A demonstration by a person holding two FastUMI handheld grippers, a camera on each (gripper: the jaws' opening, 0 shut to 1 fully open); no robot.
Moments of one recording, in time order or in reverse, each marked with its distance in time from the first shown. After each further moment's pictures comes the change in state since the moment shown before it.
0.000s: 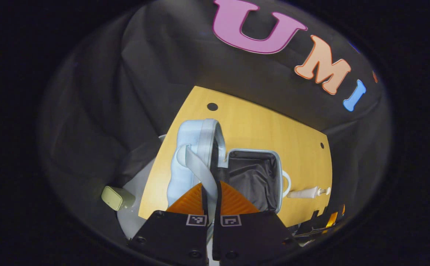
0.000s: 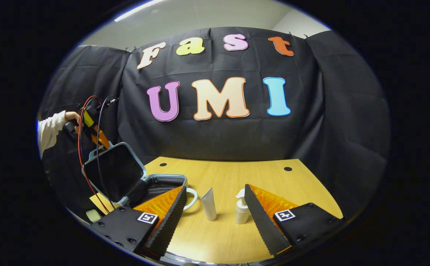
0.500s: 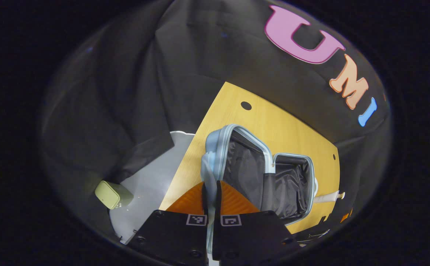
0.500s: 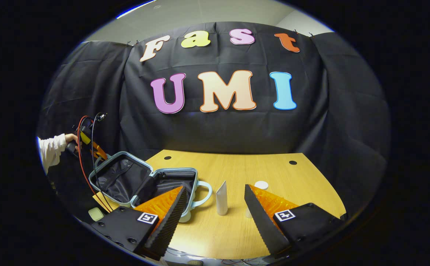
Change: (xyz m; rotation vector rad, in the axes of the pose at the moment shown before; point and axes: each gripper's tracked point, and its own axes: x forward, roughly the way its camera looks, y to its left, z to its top) left arm 0.064 0.128 -0.028 -0.124 -0.025 -0.030; right arm 0.002 0.041 -0.015 -0.014 0.073 0.000
